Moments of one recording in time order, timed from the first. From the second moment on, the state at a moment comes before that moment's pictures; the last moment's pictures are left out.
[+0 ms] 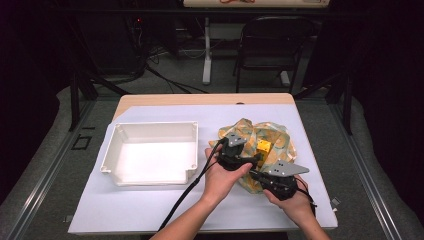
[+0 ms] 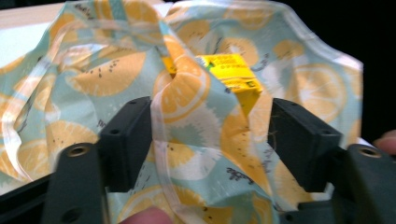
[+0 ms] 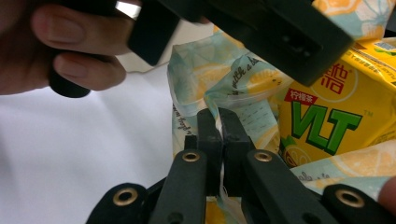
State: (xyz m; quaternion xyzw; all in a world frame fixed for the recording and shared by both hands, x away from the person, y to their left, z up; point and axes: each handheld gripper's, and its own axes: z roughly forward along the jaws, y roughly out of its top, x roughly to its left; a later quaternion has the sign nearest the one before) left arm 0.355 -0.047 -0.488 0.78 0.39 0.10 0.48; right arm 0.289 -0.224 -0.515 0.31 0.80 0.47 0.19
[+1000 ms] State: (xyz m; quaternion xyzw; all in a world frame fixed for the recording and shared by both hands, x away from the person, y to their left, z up) left arm 0.338 -0.014 -0.525 0.78 0.40 0.05 0.48; right arm 0.303 -0.296 -0.481 0.48 0.65 0.52 0.28
